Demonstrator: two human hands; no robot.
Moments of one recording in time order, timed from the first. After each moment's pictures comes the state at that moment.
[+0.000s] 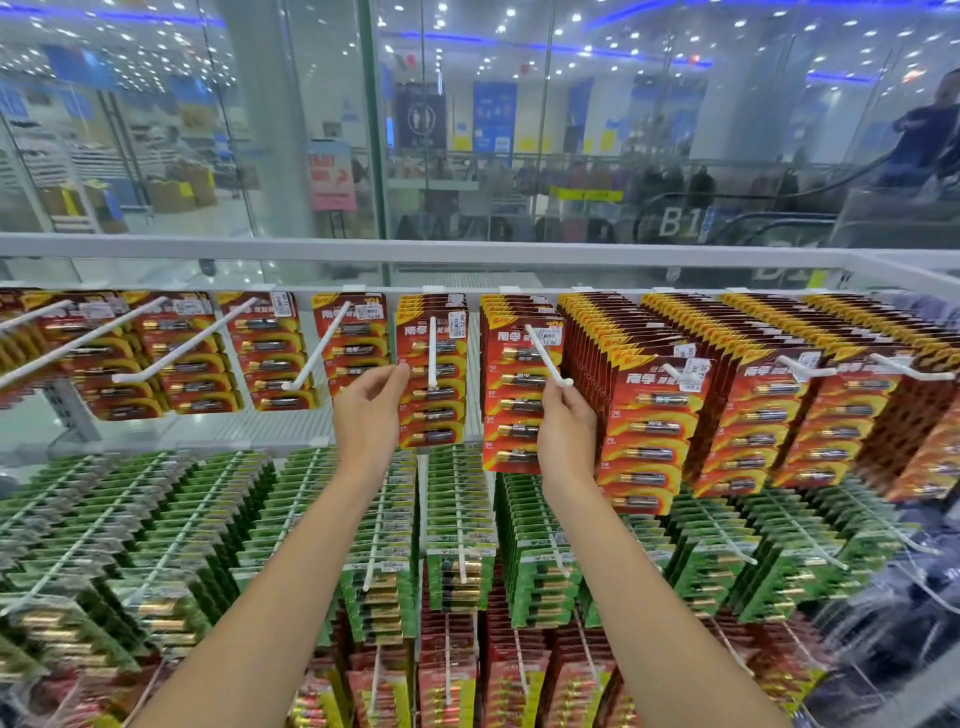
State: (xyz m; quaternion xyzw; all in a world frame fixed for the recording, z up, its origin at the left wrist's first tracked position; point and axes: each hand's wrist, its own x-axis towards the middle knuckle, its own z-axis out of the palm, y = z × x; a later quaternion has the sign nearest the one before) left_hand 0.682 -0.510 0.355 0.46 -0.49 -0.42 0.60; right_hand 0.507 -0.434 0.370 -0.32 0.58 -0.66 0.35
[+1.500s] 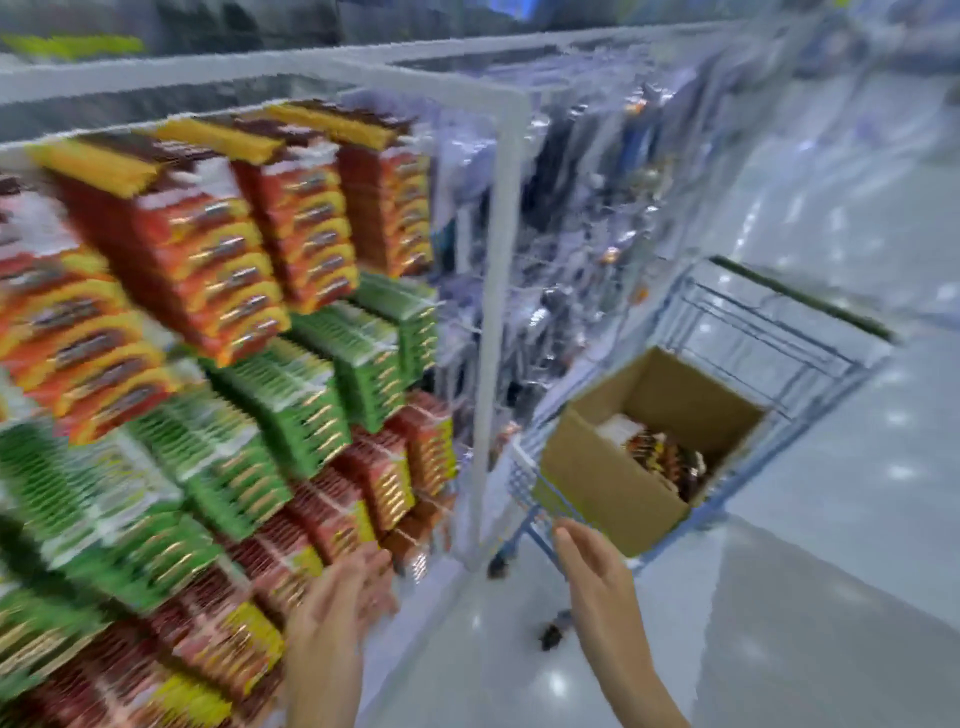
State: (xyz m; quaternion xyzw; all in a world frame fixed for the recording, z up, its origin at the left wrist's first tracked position) left_hand 0.505 -0.208 0.193 0.41 -0.49 -0.73 0.23; right_hand 0.385 -0.018 0.188 0.01 0.74 -0.65 0.14
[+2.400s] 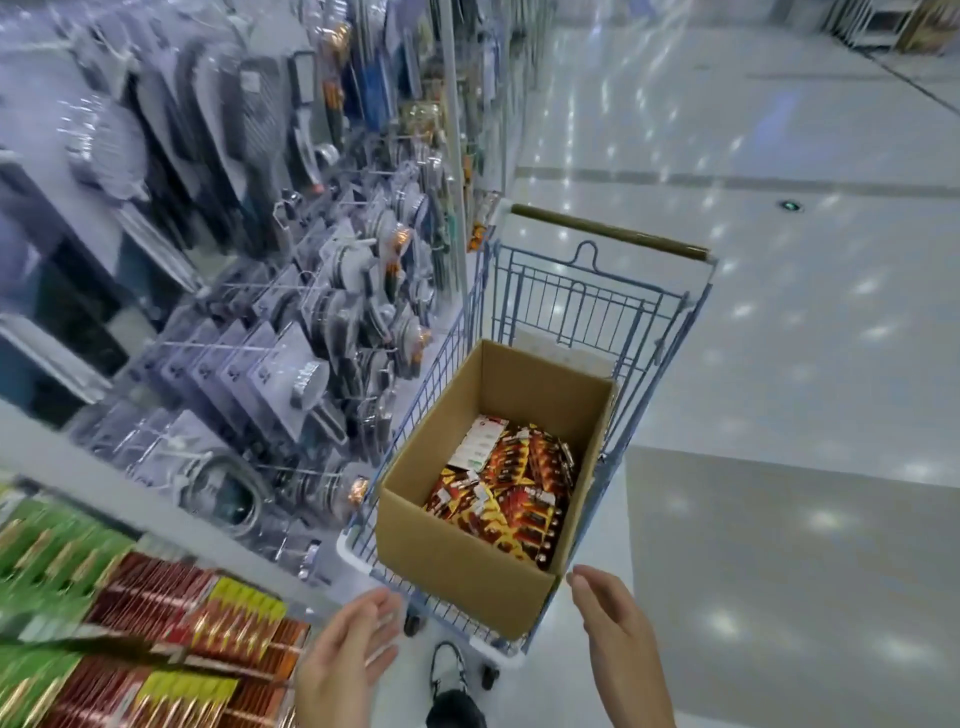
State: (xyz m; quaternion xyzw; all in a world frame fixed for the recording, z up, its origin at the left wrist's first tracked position) left_hand 0.186 -0.087 0.142 0.40 -0.59 -0.70 -0.01; right_hand 0.161 0.140 0.116 0.30 0.71 -0.63 0.09
